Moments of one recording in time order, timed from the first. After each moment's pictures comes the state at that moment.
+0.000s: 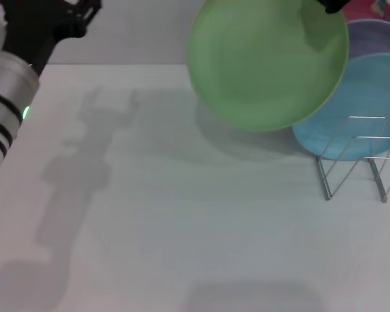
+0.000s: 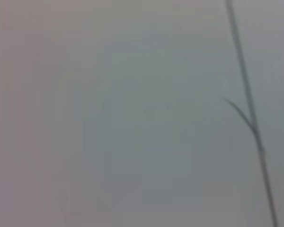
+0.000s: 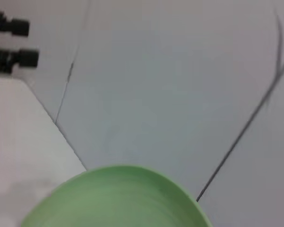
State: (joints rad) left arm -0.13 -2.07 -1.22 -1.34 2.46 0.39 0.50; right arm 0.67 2.08 -0.98 -1.50 -2.32 -1.25 1.89
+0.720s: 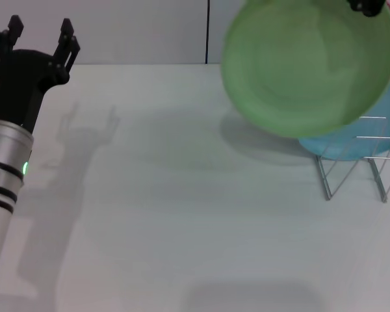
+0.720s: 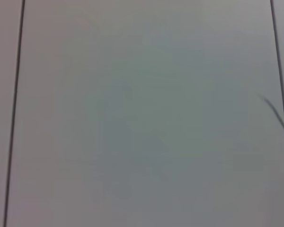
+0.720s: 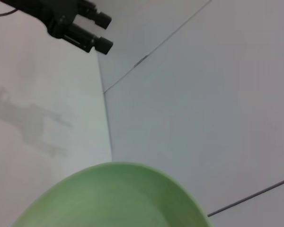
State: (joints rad) left arm -0.23 -2.07 -1.07 -0.84 2.46 0.93 0.22; right arm 0.63 2.08 -0.90 -1.77 -2.30 -1.54 1.52
